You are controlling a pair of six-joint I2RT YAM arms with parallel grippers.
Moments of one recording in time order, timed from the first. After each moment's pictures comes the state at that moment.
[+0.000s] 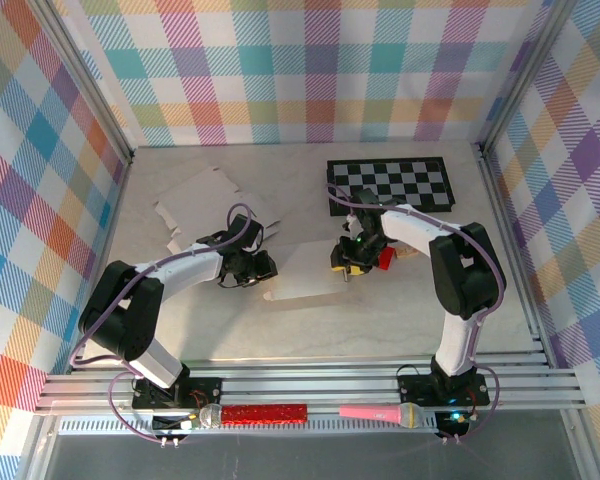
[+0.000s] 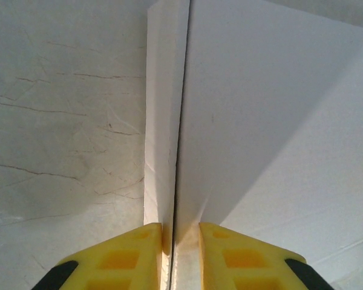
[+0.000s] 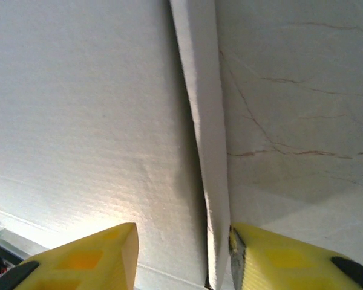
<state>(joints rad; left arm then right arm) -0.49 1.59 0.88 -0.42 0.24 -0.77 0.44 1.88 1.26 -0.82 -0.46 0.43</state>
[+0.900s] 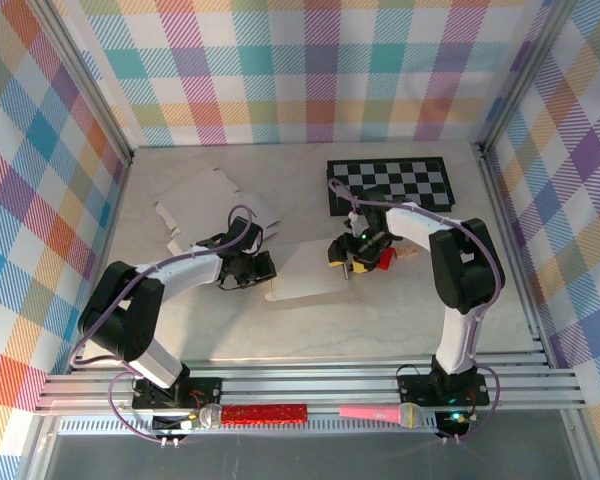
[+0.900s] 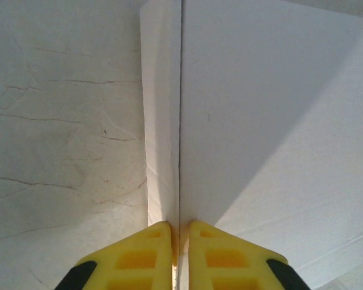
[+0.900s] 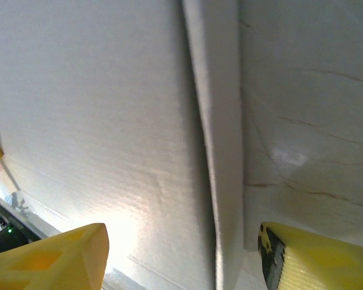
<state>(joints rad) -0.49 1.59 0.85 -0.36 0.24 -0.75 0.39 1.92 1.26 -0.78 -0.59 0.34</state>
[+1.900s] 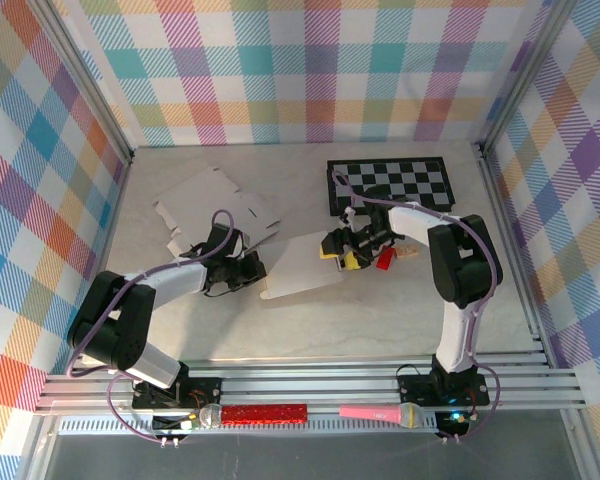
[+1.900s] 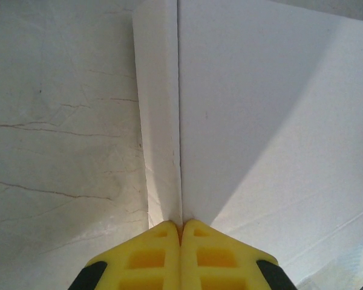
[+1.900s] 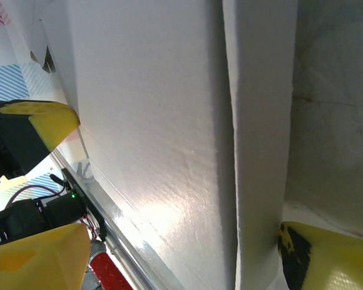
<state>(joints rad) -0.37 1.52 0.69 -0.16 0.37 -0.73 0.35 1.96 1.27 -0.69 -0.84 0.28</state>
